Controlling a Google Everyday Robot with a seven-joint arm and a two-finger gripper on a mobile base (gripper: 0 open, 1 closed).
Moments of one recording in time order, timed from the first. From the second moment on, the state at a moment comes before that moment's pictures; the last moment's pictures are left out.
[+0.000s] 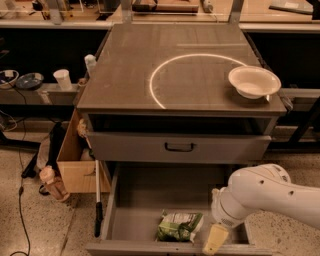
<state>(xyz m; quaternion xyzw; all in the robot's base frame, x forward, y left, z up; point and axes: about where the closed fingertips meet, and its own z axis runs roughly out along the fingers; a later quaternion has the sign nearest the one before) 0.381 -0.161 0.549 -0.57 0.81 0.08 0.10</state>
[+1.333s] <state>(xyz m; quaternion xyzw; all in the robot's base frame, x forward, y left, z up) 0.514 -0.109 0.402 -0.60 0.78 0.13 0.12</state>
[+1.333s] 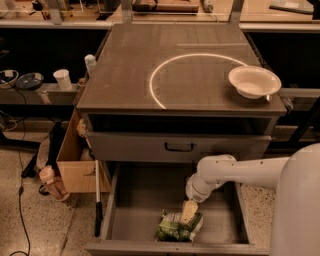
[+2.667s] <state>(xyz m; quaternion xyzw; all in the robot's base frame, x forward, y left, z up) 0.424 -0.109 0.434 -0.58 0.79 0.14 0.11</state>
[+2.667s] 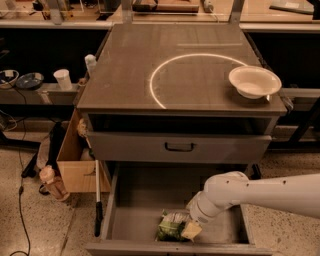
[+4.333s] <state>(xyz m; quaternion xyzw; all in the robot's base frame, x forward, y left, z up) 0.442 -0.106 0.435 -0.59 0.79 0.16 0.11</state>
